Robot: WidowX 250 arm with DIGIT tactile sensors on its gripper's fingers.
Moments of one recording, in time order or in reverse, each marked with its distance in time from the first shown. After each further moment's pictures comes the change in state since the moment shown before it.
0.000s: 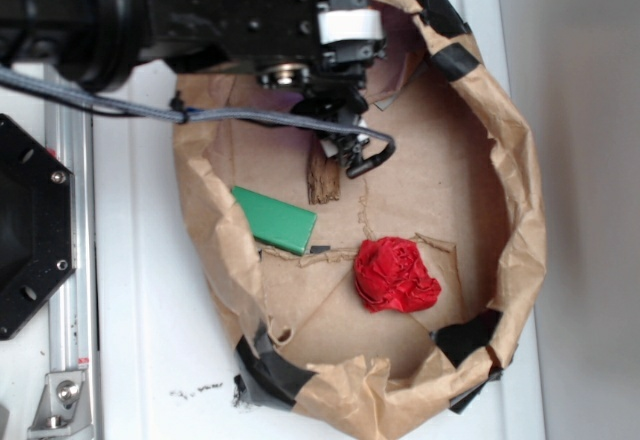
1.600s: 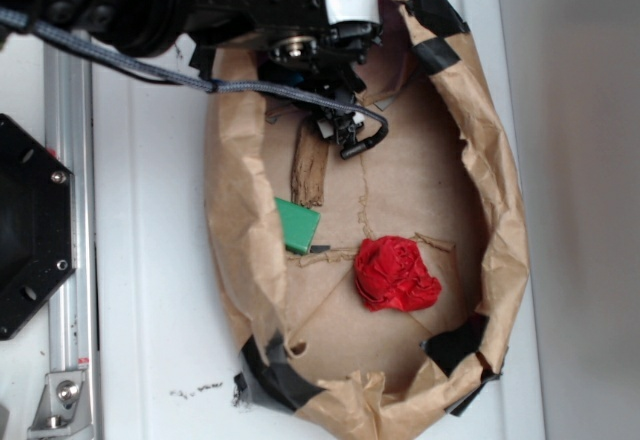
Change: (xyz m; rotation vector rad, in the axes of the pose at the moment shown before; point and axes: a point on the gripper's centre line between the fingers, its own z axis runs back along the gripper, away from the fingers) arm 0.001 0.021 -0.027 0.025 0.037 -0.019
